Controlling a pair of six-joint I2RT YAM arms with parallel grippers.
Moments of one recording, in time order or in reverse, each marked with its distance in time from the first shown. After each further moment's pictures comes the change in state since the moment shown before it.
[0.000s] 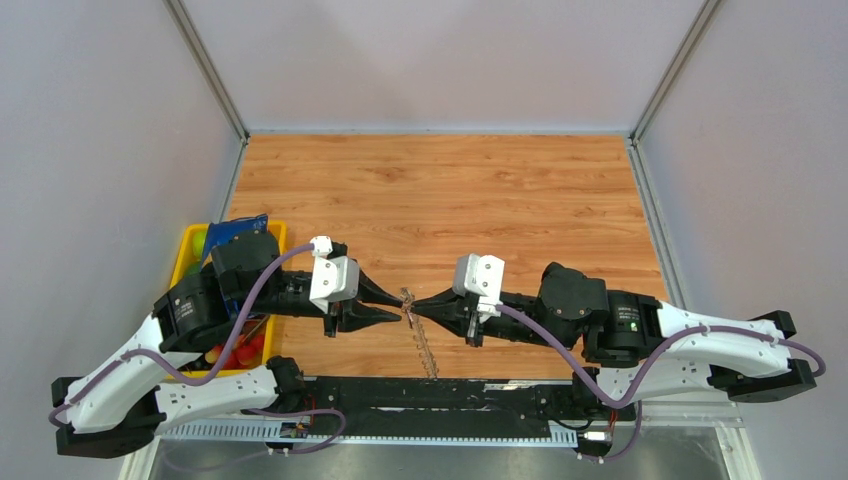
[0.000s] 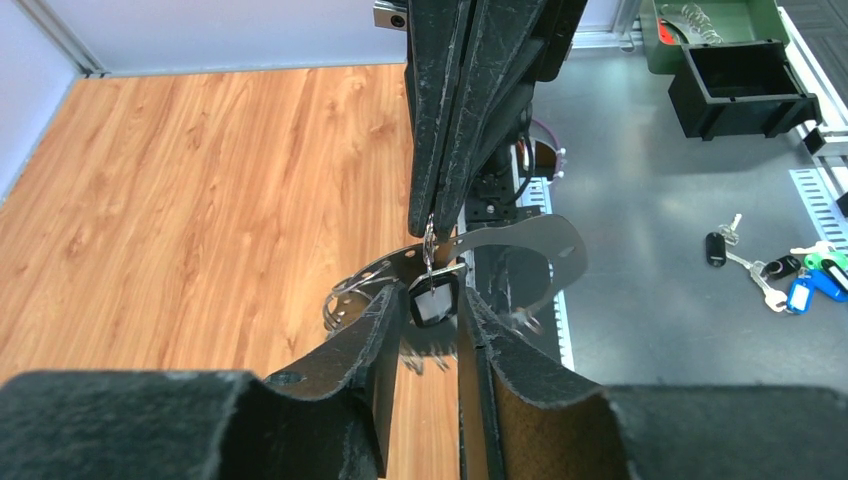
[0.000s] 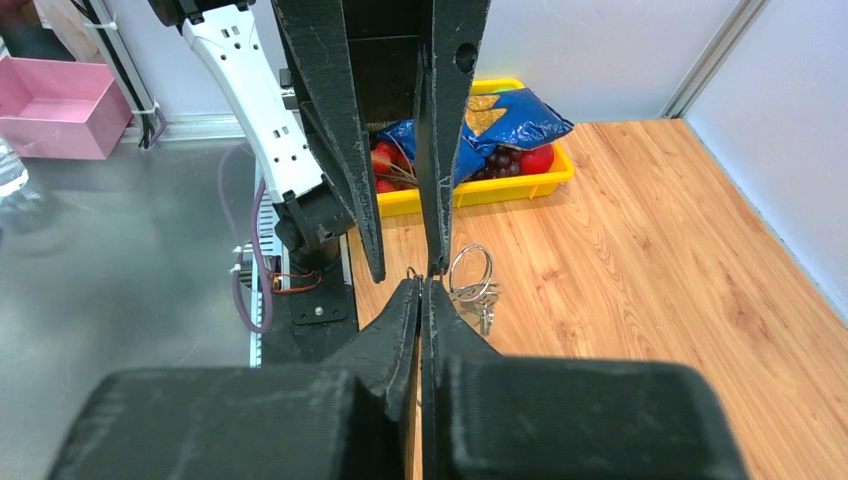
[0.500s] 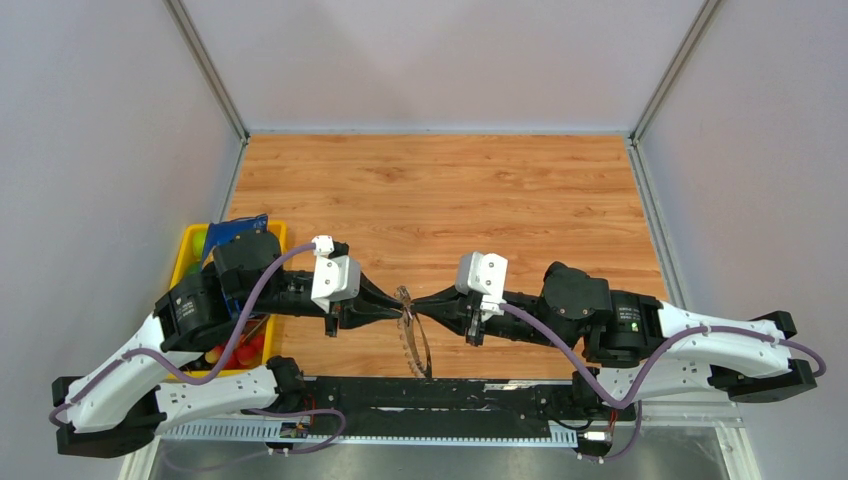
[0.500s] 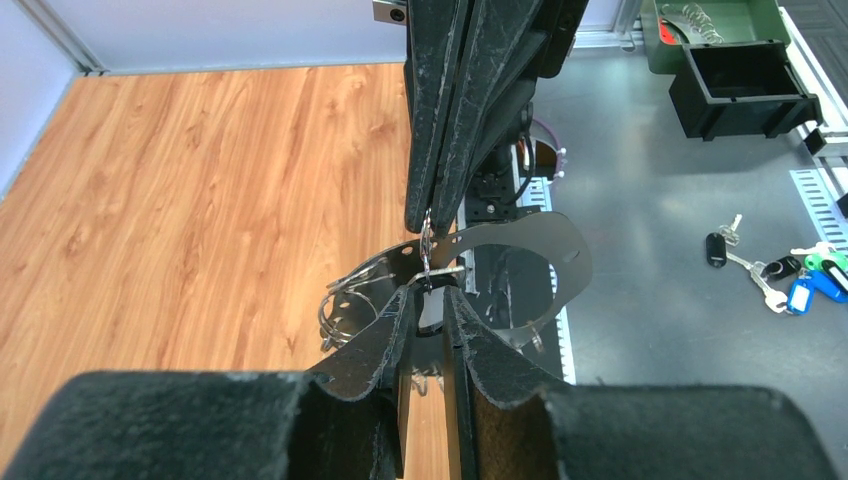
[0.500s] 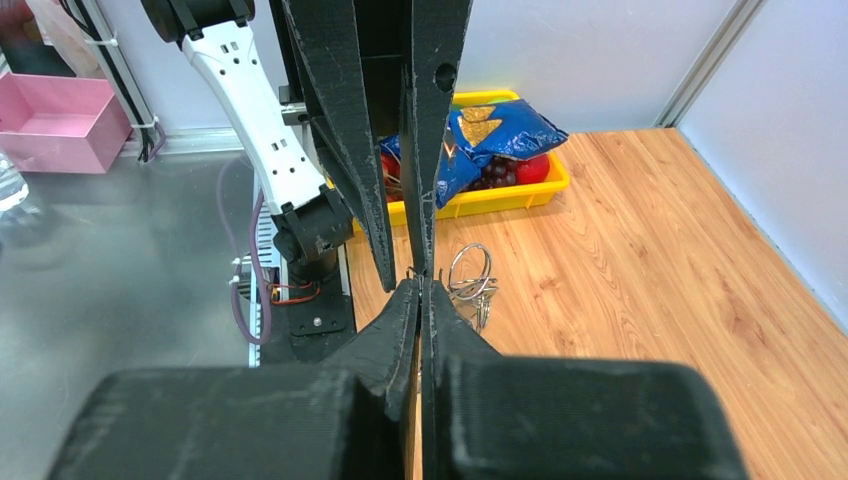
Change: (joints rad) left arm 0.000 0.004 0.000 0.001 -0.001 -0.002; right arm 0.000 -0.005 -0.004 0.024 0.006 0.000
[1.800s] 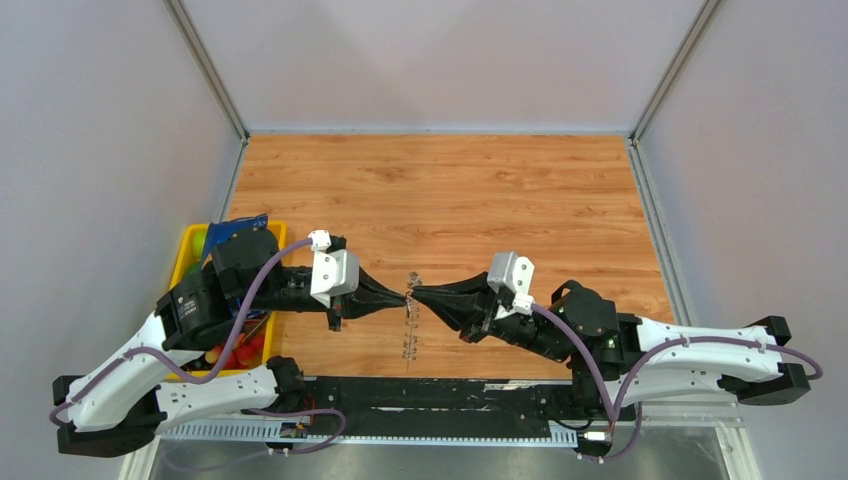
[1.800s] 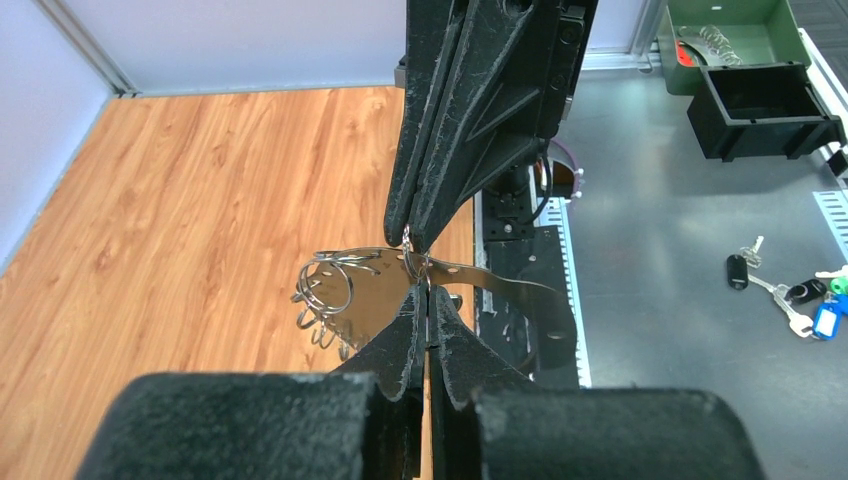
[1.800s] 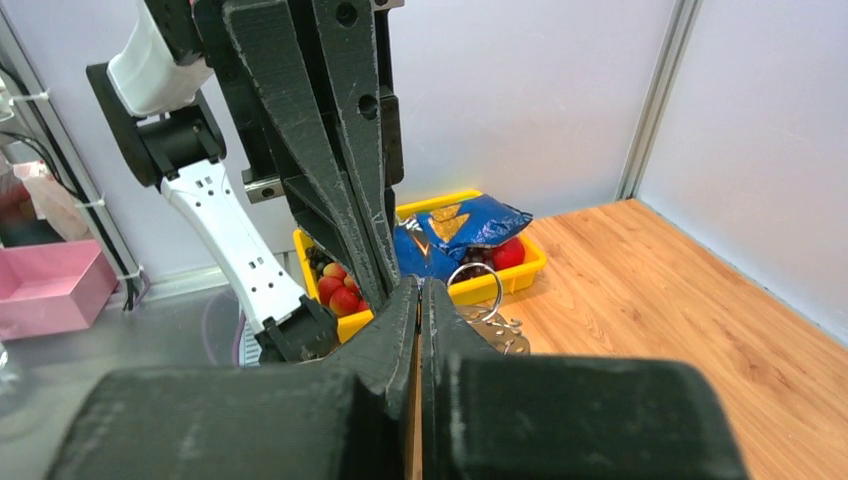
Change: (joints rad) left arm 0.000 0.006 0.000 0.055 -0.025 0.000; right arm 0.000 -0.105 -0.308 0.491 0.113 0.037
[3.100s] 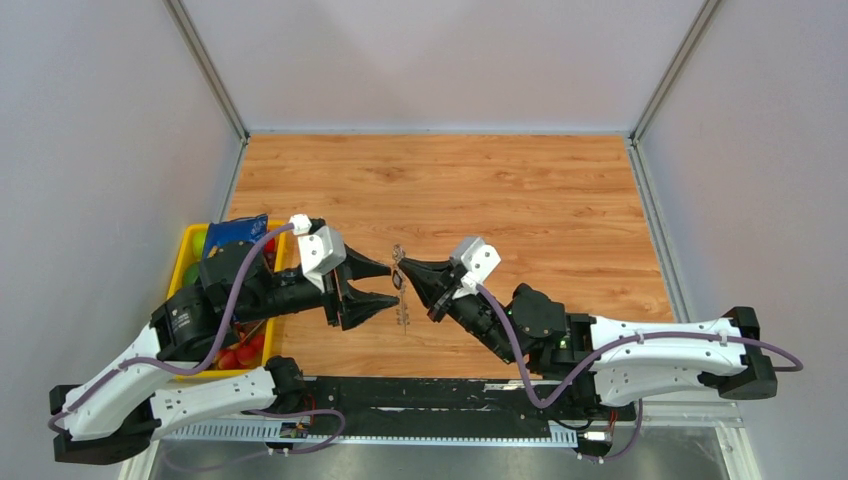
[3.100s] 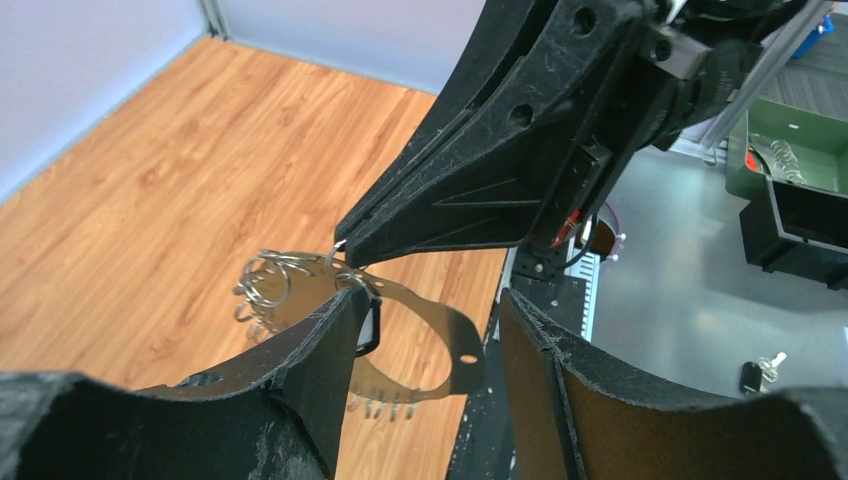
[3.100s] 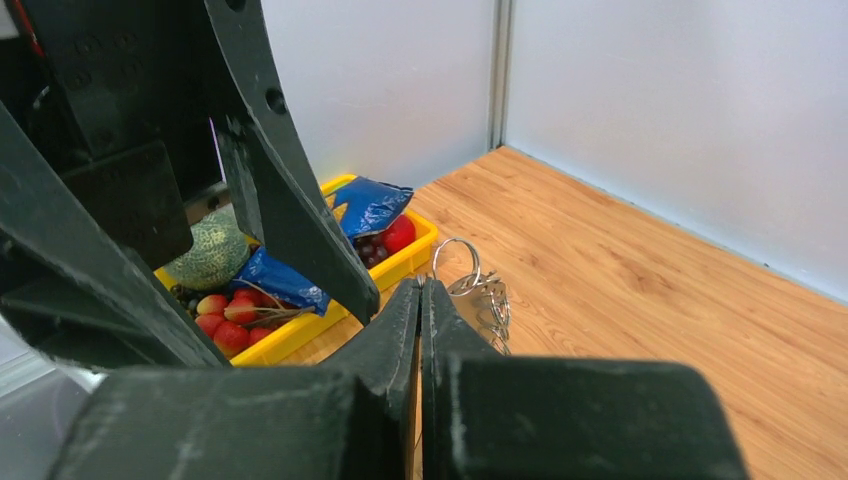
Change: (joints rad) left arm 0.000 -0.089 -0.095 0.063 -0.257 -0.223; right arm 0.000 0.196 0.024 0.148 0.352 0.002
